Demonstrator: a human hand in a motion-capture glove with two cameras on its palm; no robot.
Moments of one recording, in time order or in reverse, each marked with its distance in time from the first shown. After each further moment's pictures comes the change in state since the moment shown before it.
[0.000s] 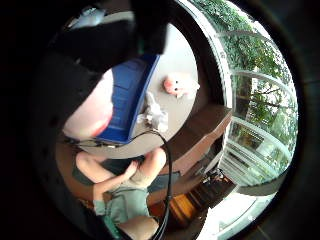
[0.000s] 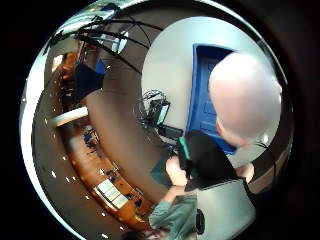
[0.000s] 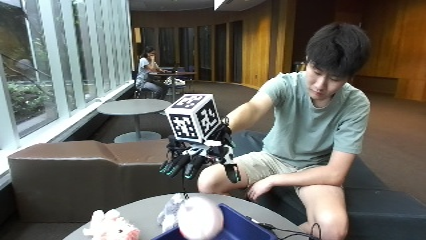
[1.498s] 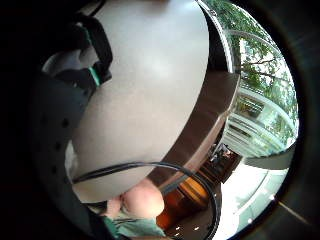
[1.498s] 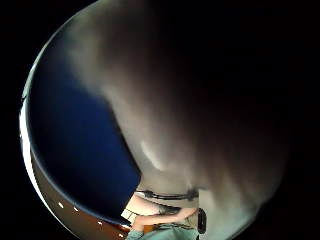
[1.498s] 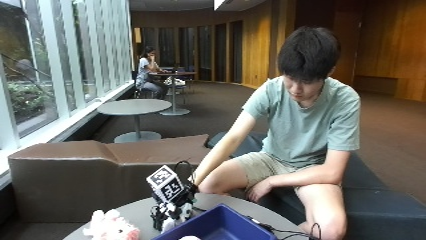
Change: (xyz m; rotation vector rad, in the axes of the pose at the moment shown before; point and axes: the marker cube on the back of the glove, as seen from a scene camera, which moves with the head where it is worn) arm 0.271 0.027 0.310 -0.067 0.064 0.332
